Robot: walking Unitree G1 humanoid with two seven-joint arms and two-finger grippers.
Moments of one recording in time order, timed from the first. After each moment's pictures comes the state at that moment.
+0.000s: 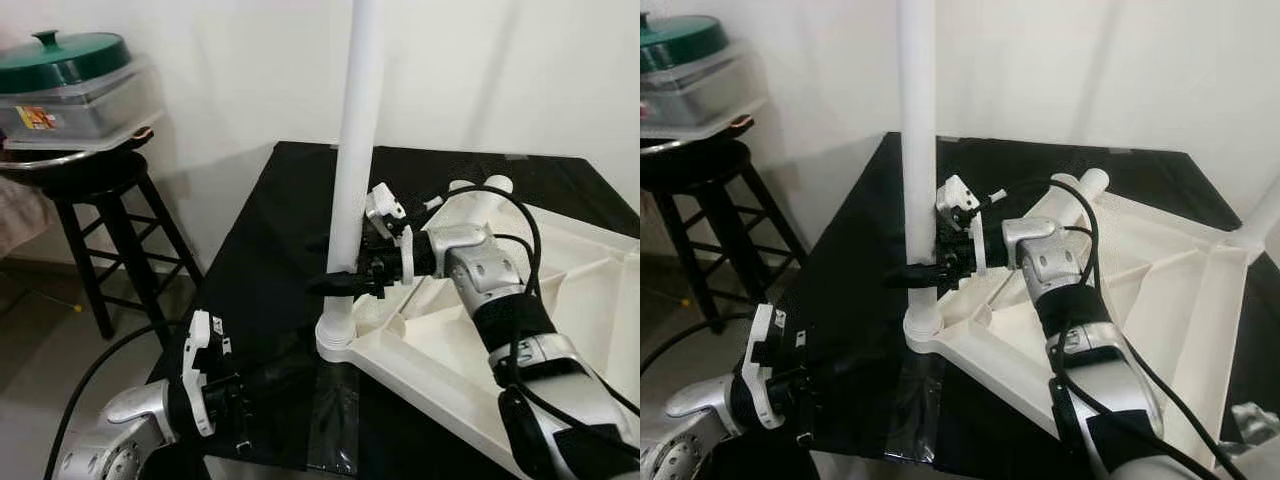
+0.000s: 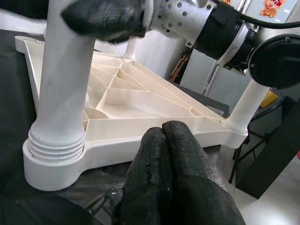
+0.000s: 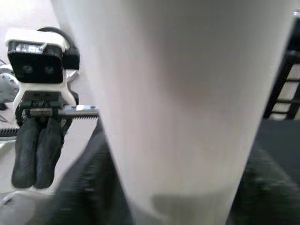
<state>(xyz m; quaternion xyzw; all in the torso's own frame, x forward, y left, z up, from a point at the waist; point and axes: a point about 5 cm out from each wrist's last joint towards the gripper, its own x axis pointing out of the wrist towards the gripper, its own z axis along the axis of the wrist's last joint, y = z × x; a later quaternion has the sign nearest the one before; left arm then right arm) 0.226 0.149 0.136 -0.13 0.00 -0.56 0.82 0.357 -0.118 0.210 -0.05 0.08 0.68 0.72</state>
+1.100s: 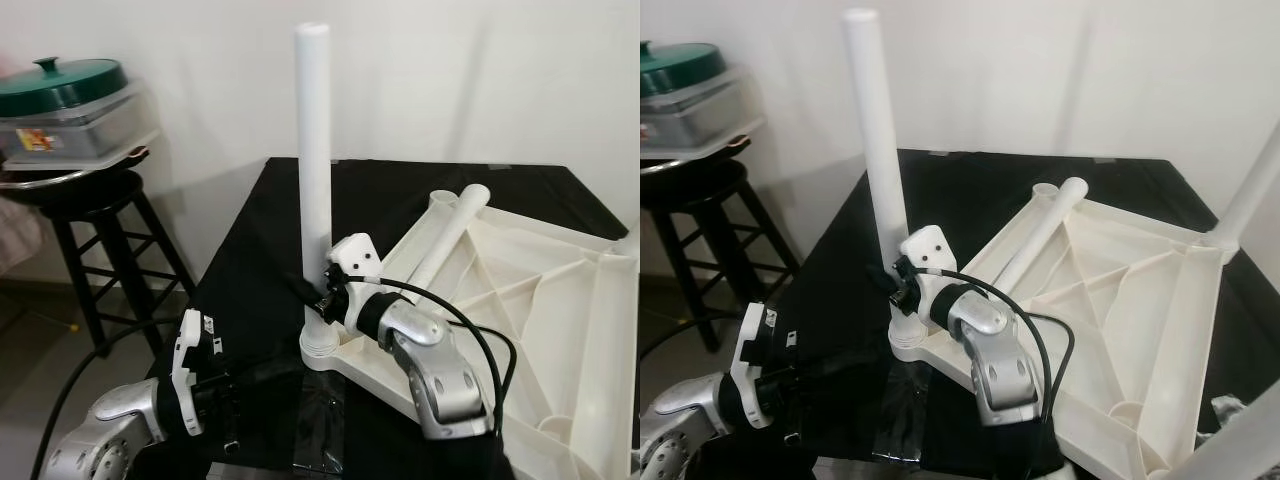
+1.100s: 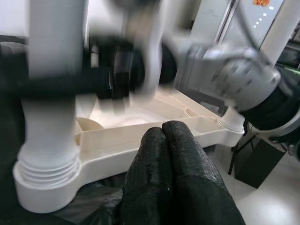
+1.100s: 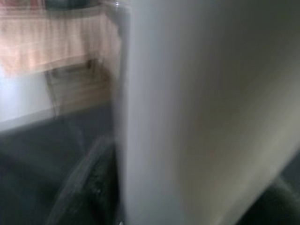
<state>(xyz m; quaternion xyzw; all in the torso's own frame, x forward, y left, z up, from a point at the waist) 0.229 0.156 0.137 -0.12 0.01 -0.56 0.82 0.304 -0.074 0.152 -0.08 0.09 0.39 0.91</state>
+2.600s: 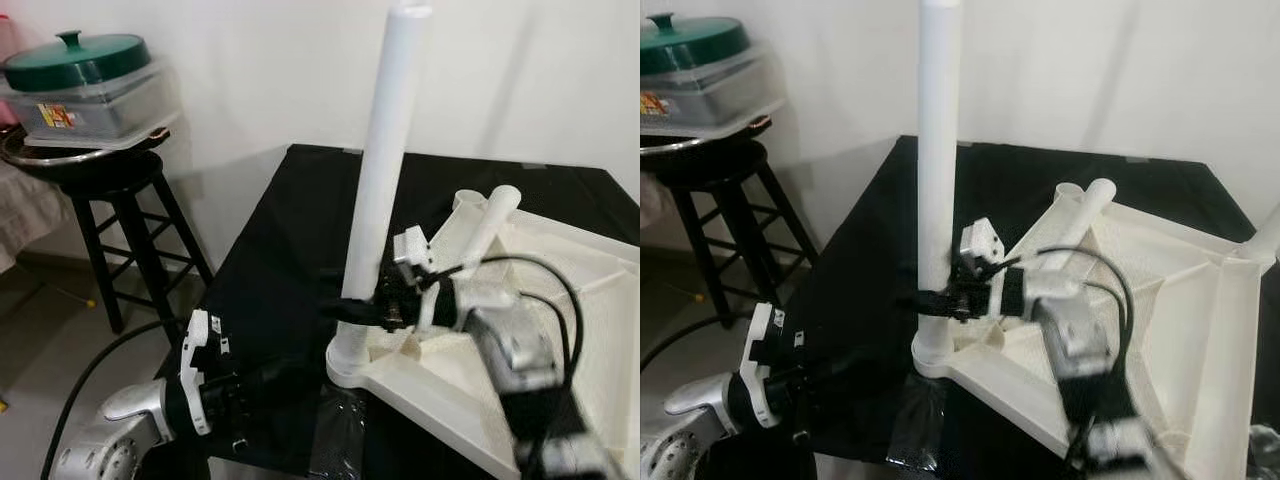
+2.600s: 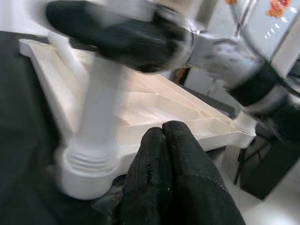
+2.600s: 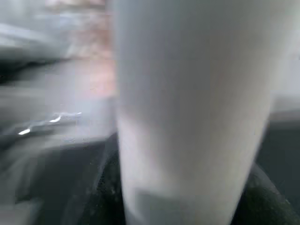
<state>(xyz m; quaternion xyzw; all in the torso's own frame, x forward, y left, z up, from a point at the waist) 0.228 0.158 0.136 -0.12 0.01 -0.55 0.82 0.307 -0.088 0.174 -0.03 0.03 0.45 0.89</state>
